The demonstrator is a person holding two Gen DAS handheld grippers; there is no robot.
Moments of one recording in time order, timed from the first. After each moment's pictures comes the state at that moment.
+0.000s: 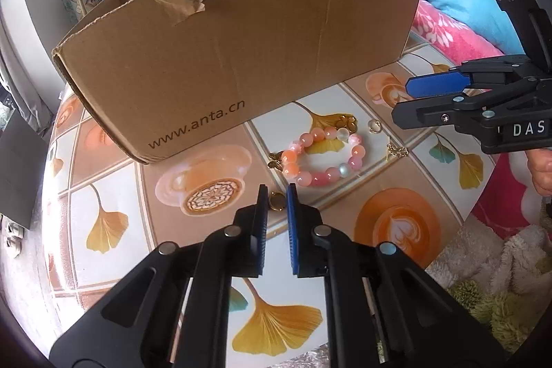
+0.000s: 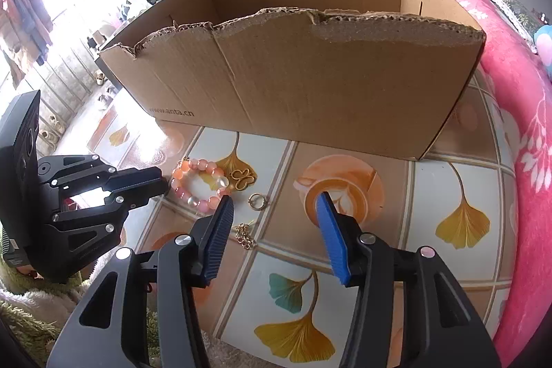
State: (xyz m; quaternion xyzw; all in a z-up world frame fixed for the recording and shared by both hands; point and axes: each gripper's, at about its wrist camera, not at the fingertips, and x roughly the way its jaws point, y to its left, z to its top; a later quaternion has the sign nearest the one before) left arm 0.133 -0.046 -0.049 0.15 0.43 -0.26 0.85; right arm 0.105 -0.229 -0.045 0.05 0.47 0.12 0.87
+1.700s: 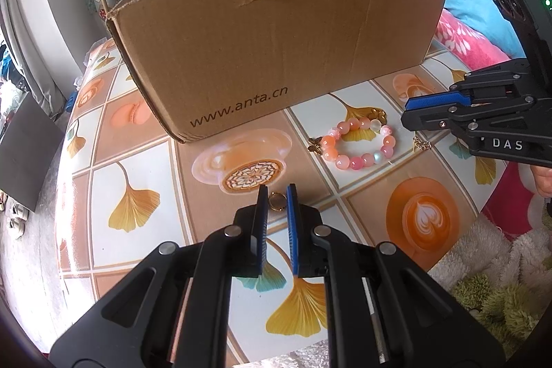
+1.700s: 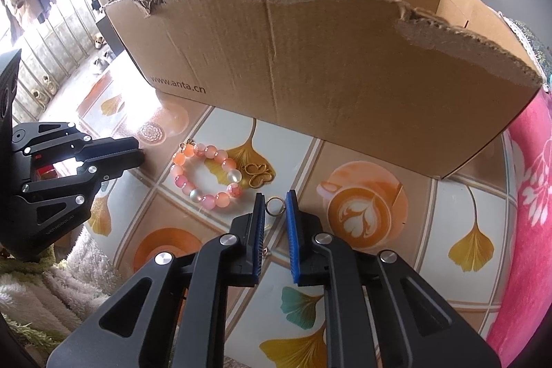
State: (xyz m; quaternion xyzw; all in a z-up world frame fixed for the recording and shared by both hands) left arm 0.132 -0.021 -0.048 0.13 0.44 -0.22 0.86; right arm 0.114 -0.193 -0.052 -0.03 0.48 0.12 0.87
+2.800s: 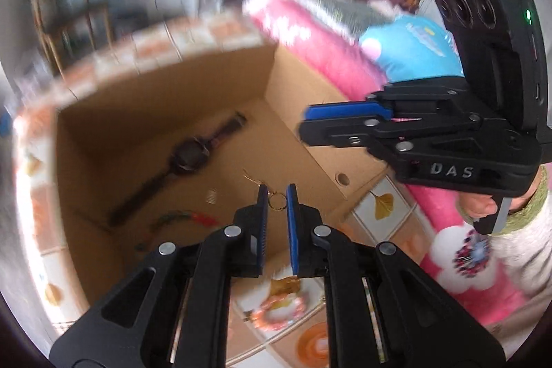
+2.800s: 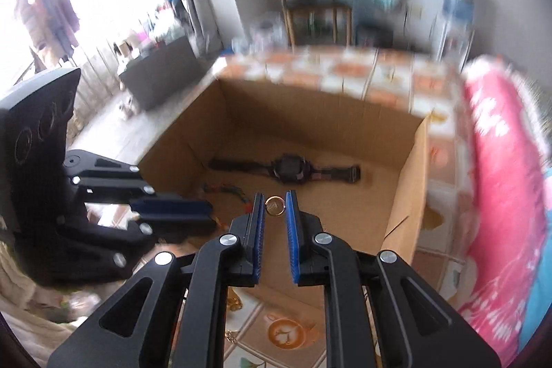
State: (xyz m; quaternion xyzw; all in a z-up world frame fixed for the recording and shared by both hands) left arm 0.280 -0.104 0.058 0.04 0.48 -0.37 0.79; right arm 0.244 -0.258 0.071 0.03 0.48 0.18 0.86
